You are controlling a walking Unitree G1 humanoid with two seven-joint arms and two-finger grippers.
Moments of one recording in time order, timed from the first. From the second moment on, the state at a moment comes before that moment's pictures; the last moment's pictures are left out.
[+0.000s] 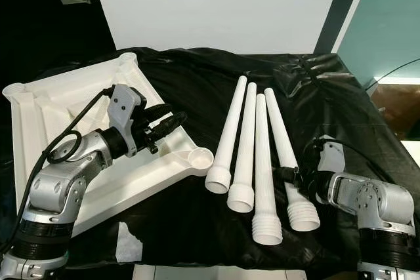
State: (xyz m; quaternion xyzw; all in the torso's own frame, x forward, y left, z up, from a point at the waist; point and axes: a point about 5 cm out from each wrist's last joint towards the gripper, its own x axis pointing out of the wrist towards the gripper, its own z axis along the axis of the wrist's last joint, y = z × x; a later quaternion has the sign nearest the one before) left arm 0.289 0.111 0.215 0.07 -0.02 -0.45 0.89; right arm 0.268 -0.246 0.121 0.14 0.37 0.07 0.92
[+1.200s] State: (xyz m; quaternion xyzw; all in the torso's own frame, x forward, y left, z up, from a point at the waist) left arm 0.345 0.101 0.247 -0.08 -0.01 -0.44 0.89; right arm 0.319 -0.173 0.197 -0.06 -0.06 0.21 0.97
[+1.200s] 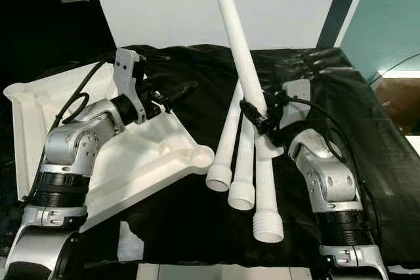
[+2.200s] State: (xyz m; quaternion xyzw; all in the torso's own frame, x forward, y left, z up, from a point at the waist) left arm 0.402 0.100 0.325 -0.24 0.01 -0.38 0.89; right arm 0.322 -0.139 0.194 -0.16 -0.14 0.29 0.93
